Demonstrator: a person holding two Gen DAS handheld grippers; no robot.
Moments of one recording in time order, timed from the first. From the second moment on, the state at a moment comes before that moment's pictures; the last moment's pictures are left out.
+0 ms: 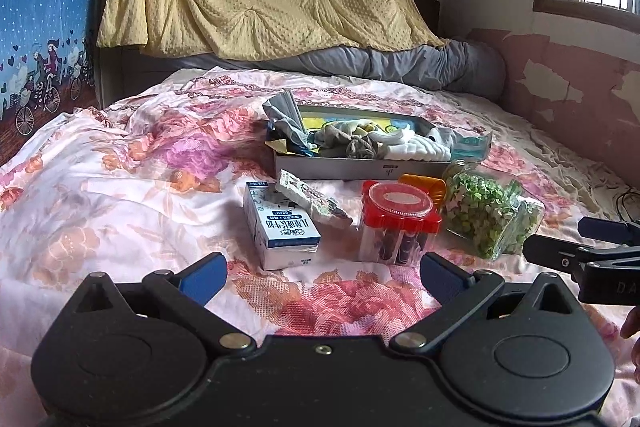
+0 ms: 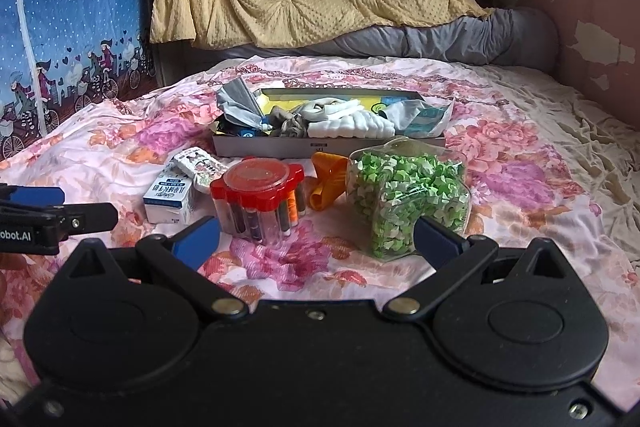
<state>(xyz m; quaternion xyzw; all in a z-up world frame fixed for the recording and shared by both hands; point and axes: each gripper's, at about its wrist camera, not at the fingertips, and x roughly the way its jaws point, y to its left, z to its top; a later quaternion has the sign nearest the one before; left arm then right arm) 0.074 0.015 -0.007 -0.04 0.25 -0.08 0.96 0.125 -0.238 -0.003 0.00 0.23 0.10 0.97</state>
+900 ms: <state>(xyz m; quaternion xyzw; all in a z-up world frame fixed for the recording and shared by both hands) 0.182 0.032 -0.012 -0.08 0.28 -0.15 0.95 0.197 -0.228 0.013 -0.17 0.26 0.15 0.94</state>
